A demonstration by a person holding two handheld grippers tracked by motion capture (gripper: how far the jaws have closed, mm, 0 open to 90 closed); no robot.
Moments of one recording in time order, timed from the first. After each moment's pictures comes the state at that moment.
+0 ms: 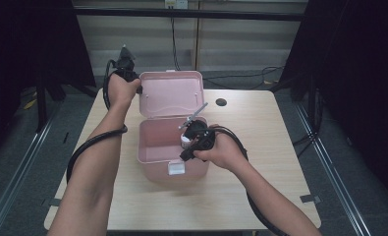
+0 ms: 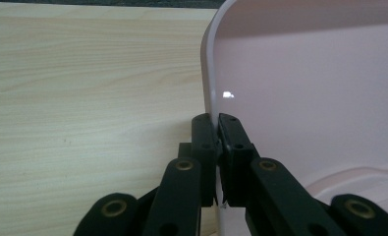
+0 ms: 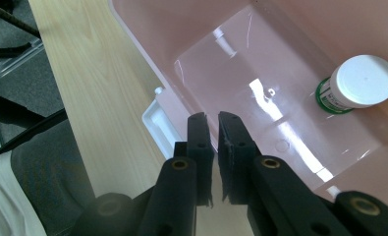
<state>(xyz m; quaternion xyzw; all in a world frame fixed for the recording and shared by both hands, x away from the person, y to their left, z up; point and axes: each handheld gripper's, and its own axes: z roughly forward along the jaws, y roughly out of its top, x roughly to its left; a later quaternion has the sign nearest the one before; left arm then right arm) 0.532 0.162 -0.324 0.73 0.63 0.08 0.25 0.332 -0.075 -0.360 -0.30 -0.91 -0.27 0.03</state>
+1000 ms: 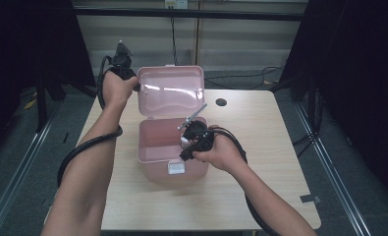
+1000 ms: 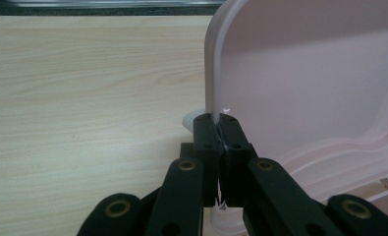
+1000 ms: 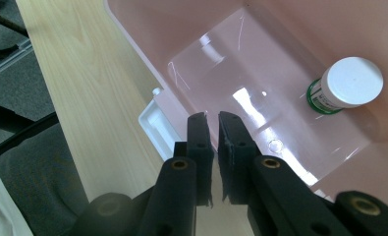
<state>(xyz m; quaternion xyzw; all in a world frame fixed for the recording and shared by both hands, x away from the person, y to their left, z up) 0.514 0.163 -0.301 0.74 0.61 0.09 0.26 0.329 -0.073 -0.359 -0.31 -0.91 -0.27 0.01</state>
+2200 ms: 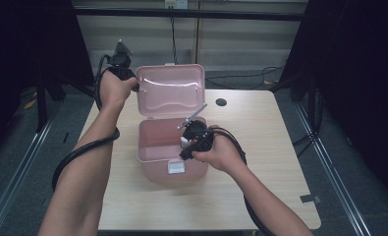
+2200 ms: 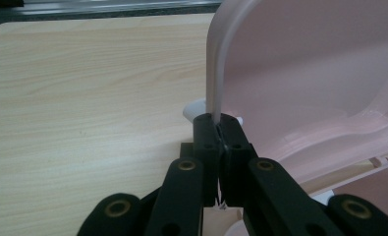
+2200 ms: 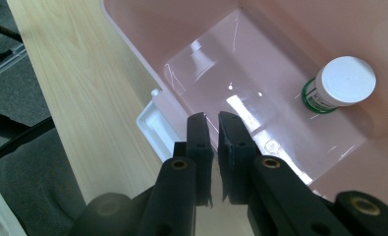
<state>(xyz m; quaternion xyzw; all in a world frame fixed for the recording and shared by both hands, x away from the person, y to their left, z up) 0.500 0.163 -0.290 0.75 0.60 0.10 0.26 0.328 -0.072 -0.358 -0.32 -0.91 -0.27 0.00</state>
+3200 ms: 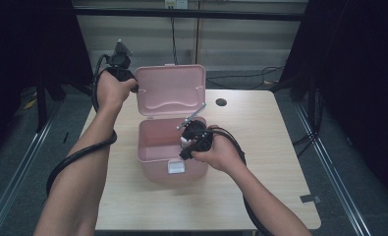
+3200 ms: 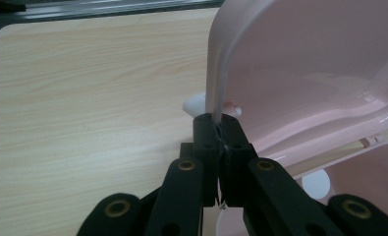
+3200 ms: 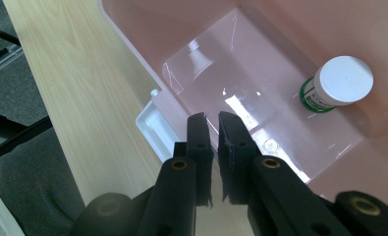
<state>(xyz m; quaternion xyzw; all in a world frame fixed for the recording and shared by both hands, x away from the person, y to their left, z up) 0.485 0.162 -0.281 0.76 0.59 0.11 0.25 0.328 -0.070 -0.357 -0.32 -0.91 -0.26 -0.01</state>
